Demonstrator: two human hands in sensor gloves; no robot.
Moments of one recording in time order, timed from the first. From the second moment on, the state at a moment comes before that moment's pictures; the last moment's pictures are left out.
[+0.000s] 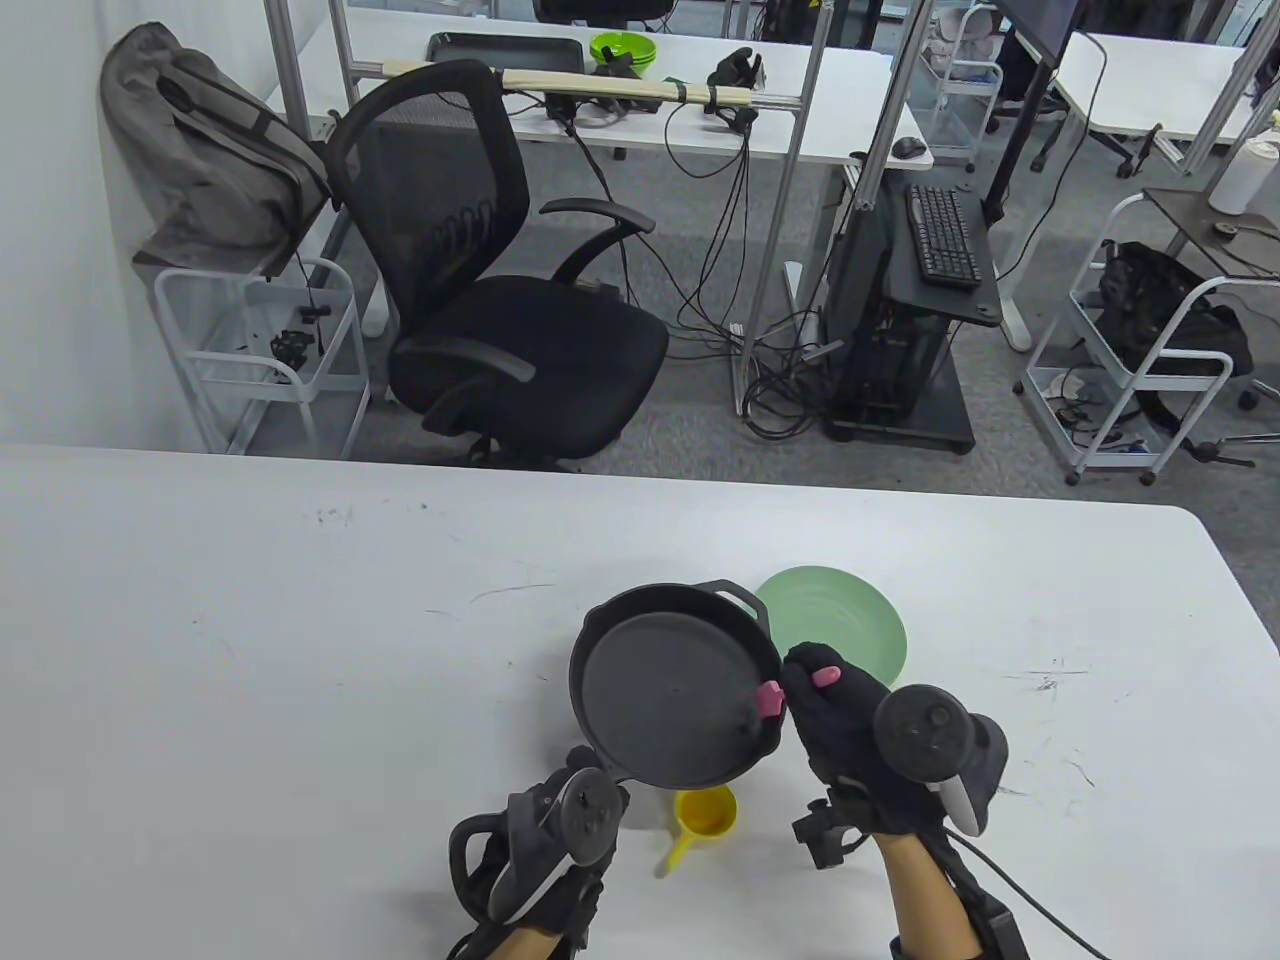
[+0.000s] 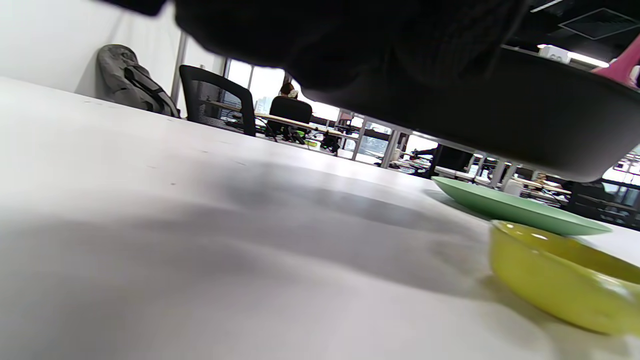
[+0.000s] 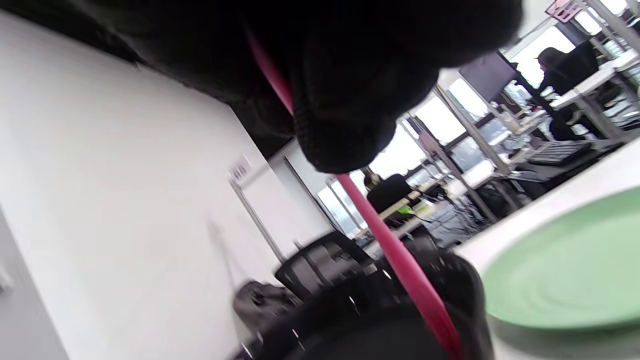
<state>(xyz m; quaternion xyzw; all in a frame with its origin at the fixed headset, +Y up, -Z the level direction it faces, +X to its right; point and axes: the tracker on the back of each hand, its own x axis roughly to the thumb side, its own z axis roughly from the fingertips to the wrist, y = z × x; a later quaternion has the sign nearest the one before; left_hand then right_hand) -0.075 -0.728 -0.323 0.05 0.02 0.13 0.99 0.219 -0.650 -0.382 0.12 -0.17 0.90 0.38</state>
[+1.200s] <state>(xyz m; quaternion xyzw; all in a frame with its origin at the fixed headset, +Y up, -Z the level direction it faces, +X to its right) -0.101 -0.734 -0.330 0.05 0.06 0.13 0.99 0.155 -0.687 -0.380 0.27 -0.01 0.91 0.30</state>
